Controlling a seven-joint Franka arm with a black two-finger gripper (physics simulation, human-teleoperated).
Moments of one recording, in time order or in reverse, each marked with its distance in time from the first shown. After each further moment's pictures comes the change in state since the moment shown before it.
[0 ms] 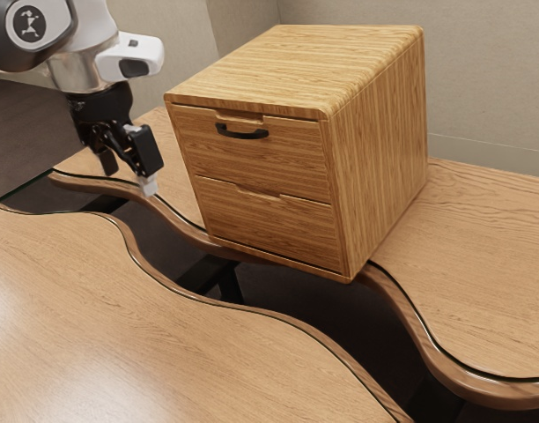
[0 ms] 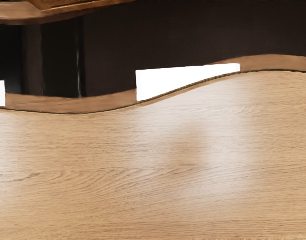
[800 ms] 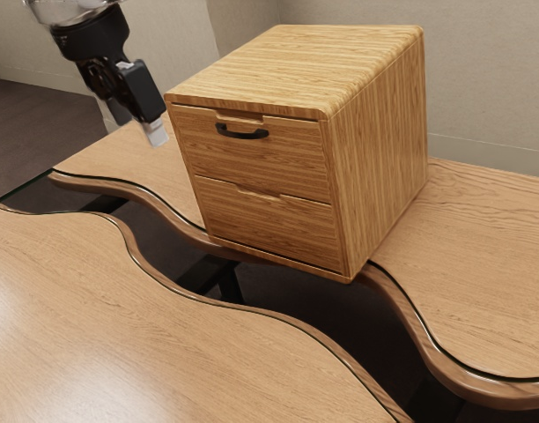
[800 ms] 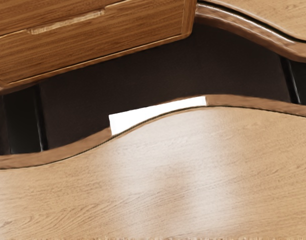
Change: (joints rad) arm -0.015 0.067 -0.078 0.316 -0.078 -0.147 0.043
